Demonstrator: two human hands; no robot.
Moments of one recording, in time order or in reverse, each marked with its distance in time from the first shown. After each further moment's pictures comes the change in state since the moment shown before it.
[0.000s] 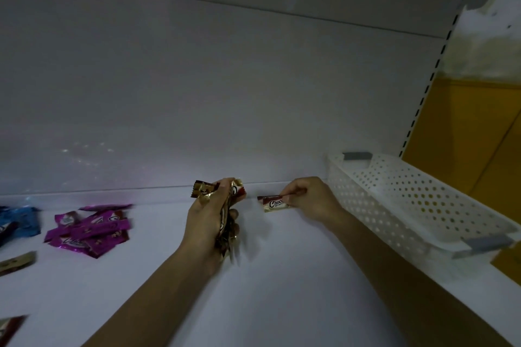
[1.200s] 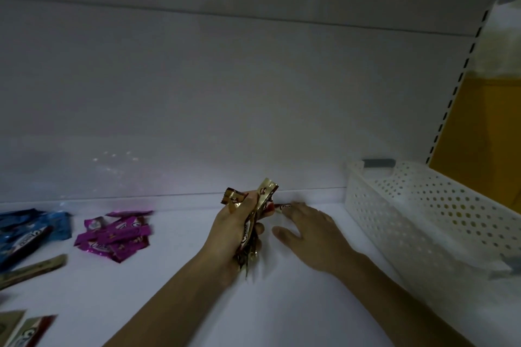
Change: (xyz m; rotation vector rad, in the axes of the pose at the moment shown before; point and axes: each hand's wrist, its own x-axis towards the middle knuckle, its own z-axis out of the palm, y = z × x) left_hand -0.005 0.000 0.001 0.172 -0.179 -0.046; right_hand -0.034 0.010 0.036 -0.544 -0.109 -0.302
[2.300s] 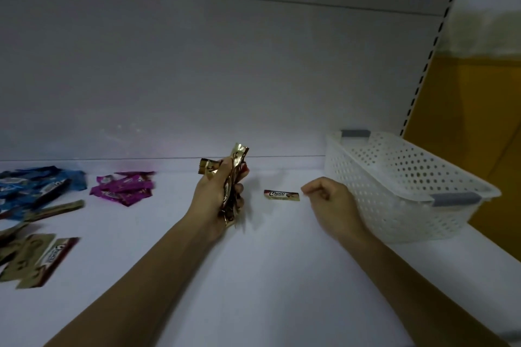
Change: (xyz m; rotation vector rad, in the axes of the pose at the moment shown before) left_hand -0.021 -0.014 -0.001 -0.185 0.115 0.062; right_hand -0.067 0.016 -0.026 0.706 0.384 0.223
